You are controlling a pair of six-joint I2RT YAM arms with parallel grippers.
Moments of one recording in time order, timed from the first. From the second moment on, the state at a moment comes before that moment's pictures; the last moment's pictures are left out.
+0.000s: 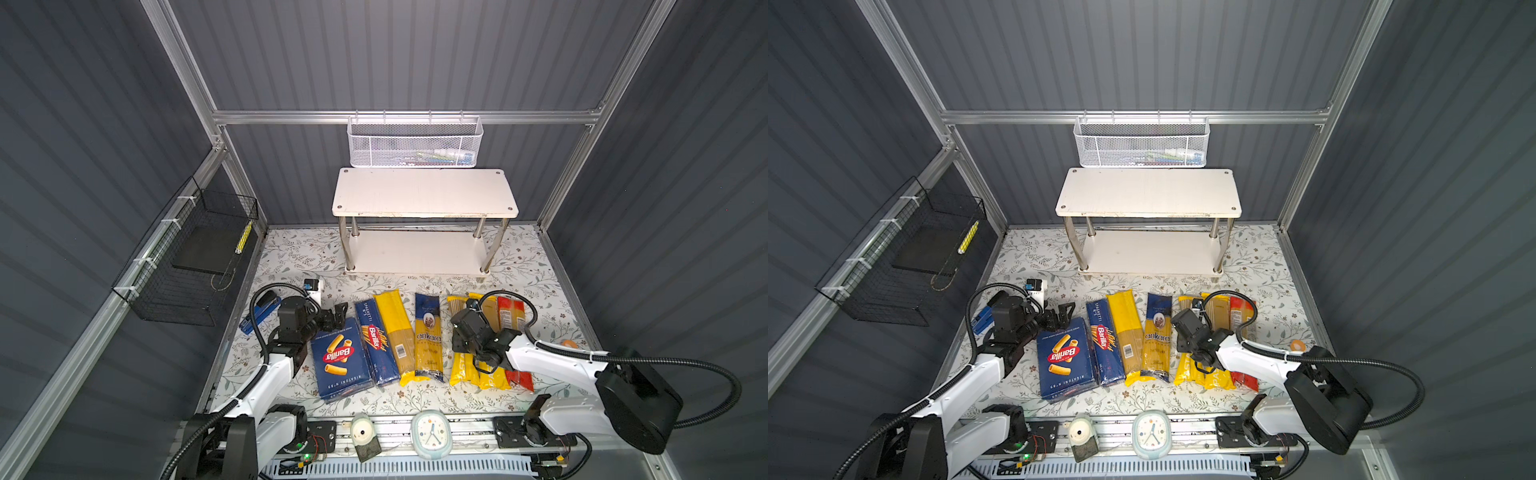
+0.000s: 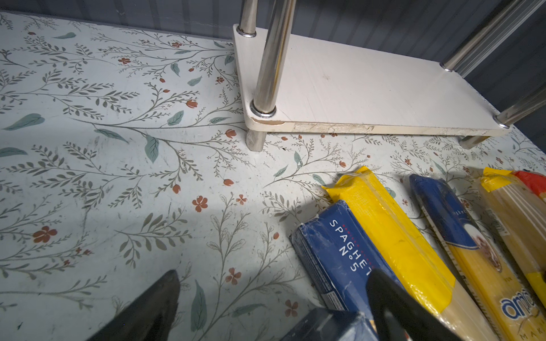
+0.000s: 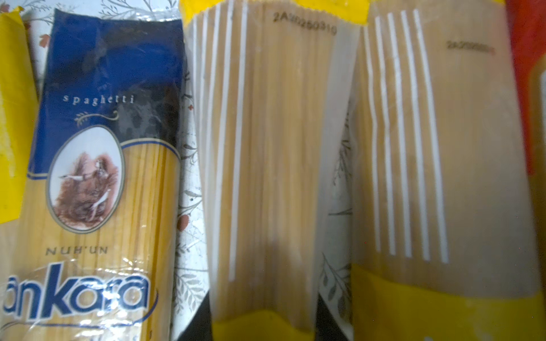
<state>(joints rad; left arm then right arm) -0.13 1.06 0.40 0.16 0.27 -0.11 0.72 1.30 0.55 -0.27 0.32 0.70</state>
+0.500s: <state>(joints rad) -0.13 1.04 0.40 0.16 0.26 -0.11 0.67 1.12 0.59 -0.32 0.26 0.63</state>
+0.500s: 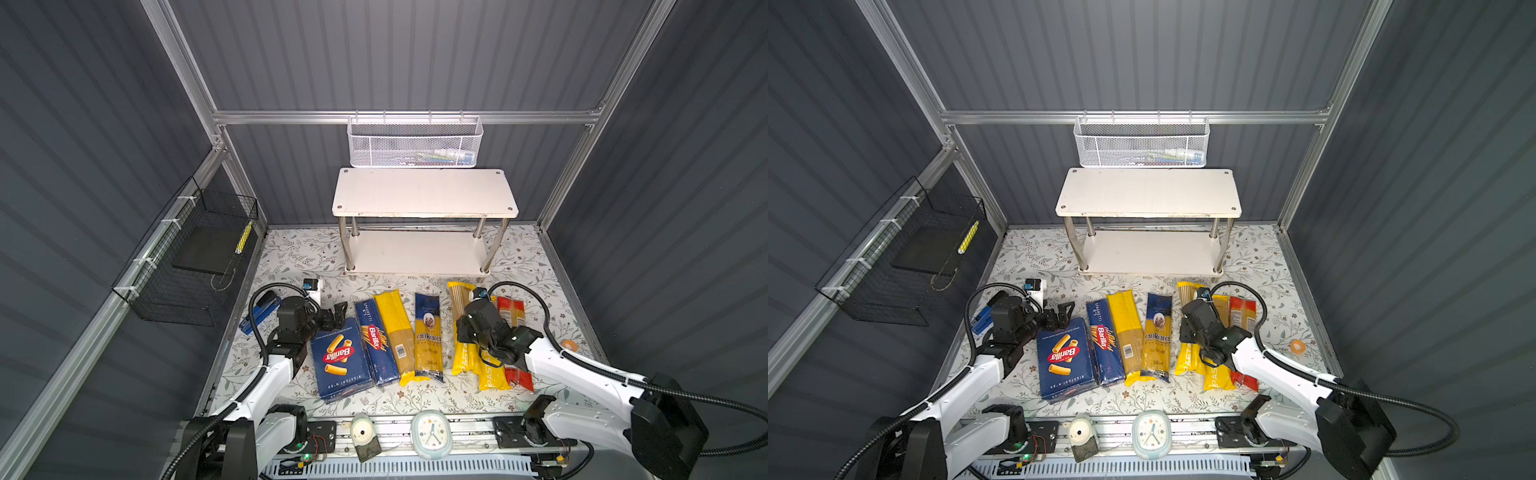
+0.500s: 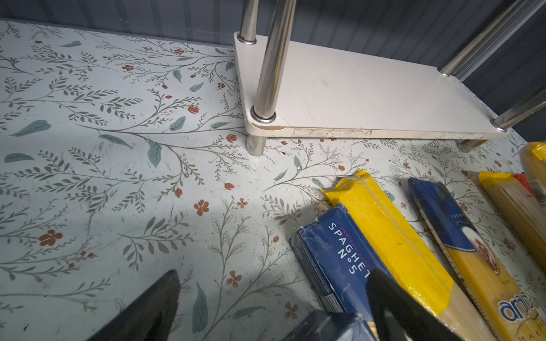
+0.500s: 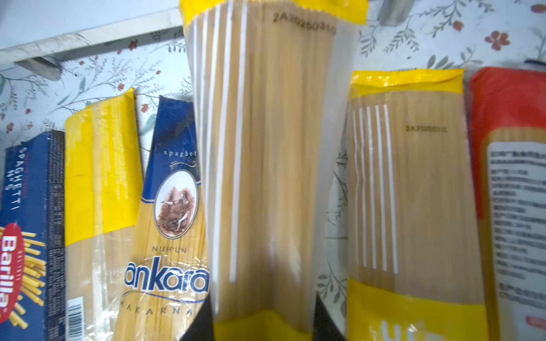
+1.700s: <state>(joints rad) -0.13 0.97 0.38 0.16 0.21 -0.12 0.52 0.77 1.11 -0.81 0.15 0.39</state>
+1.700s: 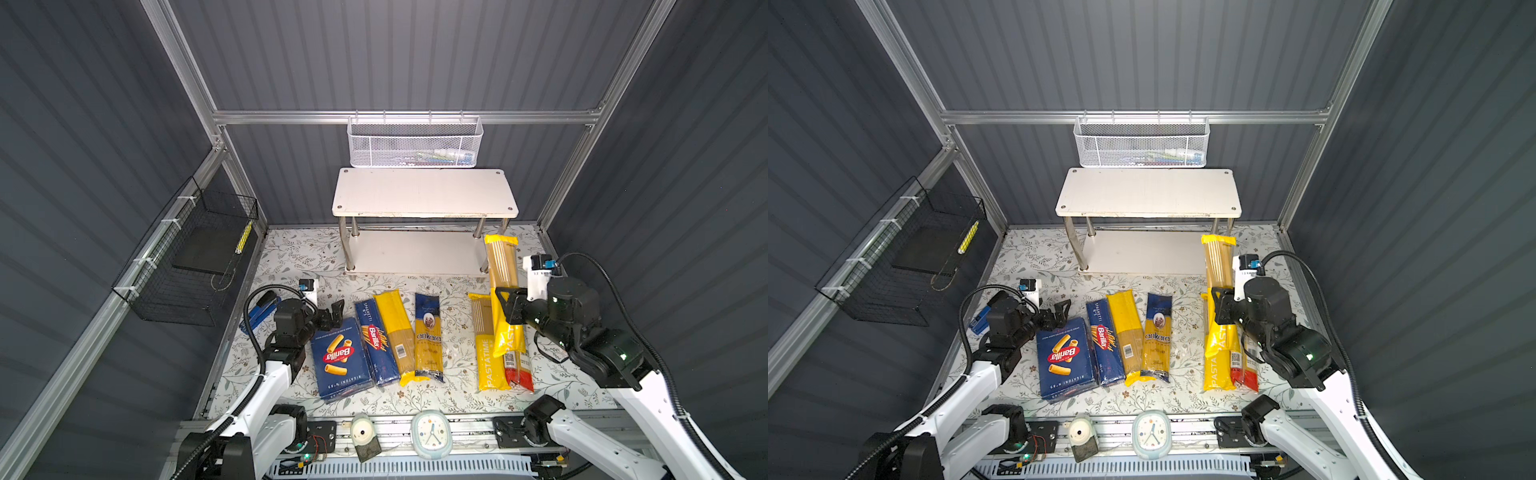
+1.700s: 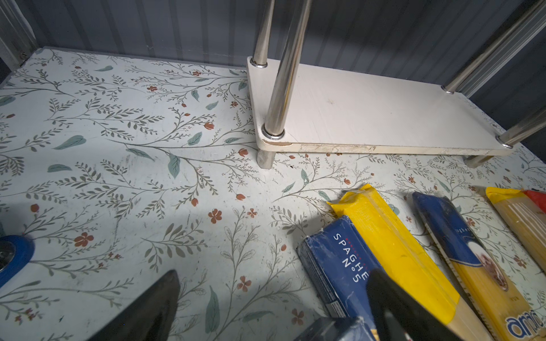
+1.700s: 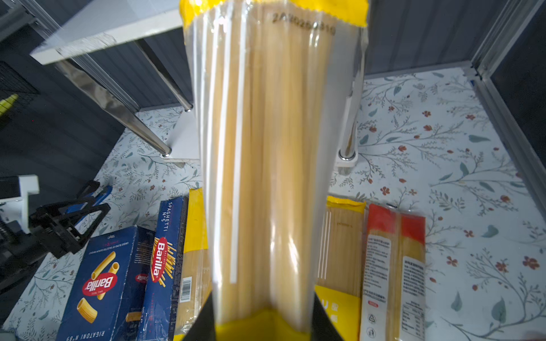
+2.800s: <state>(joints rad) -0.13 0.97 0.37 0.16 0.22 -0.12 0.28 1.20 1.66 -0.81 0.05 0.24</state>
